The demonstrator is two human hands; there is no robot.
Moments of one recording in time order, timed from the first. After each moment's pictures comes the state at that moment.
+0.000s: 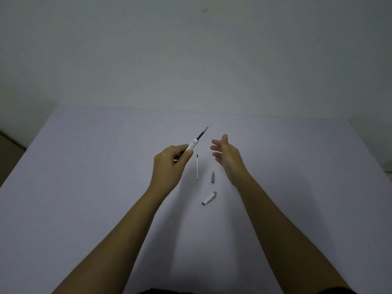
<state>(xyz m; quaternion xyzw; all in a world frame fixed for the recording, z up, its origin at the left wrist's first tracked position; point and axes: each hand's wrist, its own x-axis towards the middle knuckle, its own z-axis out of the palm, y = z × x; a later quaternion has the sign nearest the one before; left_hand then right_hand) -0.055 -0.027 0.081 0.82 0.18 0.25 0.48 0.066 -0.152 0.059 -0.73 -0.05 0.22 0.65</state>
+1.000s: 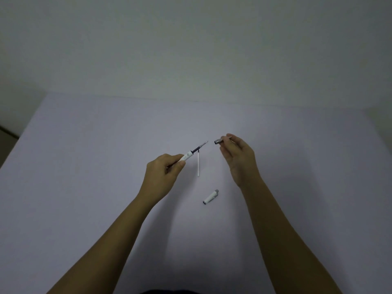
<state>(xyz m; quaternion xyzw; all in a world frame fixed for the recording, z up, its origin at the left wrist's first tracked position) -0.063 0.010 -0.005 0.86 0.24 0.10 0.45 0.077 -0.139 -0.021 -0.53 0.08 0.25 0.80</state>
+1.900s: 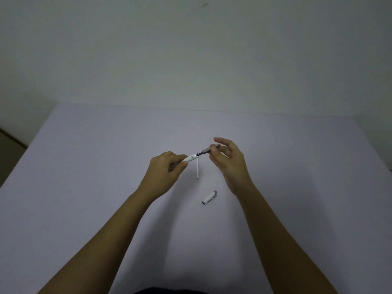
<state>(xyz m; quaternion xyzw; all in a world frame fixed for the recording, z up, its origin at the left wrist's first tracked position) -0.058 -0.005 0.035 0.91 0.14 0.11 0.37 0.048 -0.163 0.026 -0.63 -0.10 0.23 0.73</state>
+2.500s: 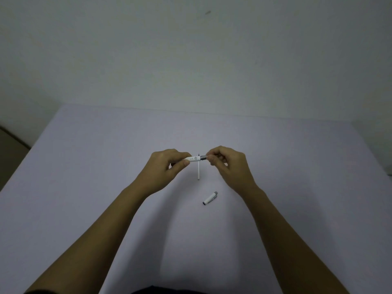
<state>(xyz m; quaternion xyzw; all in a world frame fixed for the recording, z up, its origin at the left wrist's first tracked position) -0.068 0.002 0.062 0.91 0.04 0.11 0.39 0.038 -0.177 0.049 -0.79 -0.34 0.07 0.51</state>
